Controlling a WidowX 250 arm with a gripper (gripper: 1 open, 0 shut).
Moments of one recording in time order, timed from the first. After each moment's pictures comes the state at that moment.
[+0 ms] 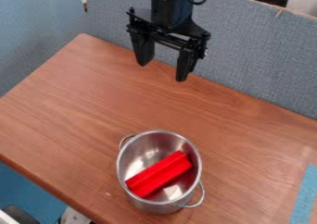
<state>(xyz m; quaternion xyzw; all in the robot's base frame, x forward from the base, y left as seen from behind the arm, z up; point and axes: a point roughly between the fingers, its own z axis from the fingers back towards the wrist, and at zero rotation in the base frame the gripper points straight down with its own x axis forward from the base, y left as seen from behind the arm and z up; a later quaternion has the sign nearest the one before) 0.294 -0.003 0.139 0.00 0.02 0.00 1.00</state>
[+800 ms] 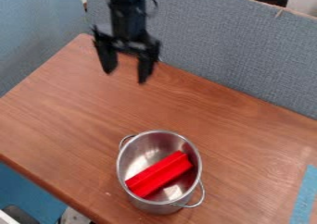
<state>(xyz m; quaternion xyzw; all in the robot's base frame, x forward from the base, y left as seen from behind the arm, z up) 0.305 0.045 0.089 -0.02 0.05 0.03 1.00</state>
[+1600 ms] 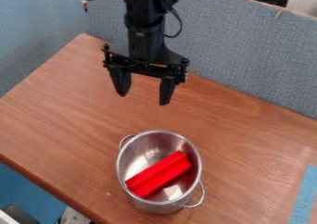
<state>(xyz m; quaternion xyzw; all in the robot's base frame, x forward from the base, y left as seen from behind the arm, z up) 0.268 0.010 0.112 0.00 0.01 0.14 0.99</state>
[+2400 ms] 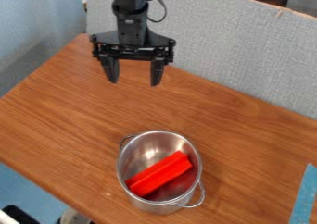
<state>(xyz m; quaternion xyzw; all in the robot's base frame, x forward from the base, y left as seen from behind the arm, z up) 0.291 0.038 0.107 0.01 -0.01 0.21 0.98</state>
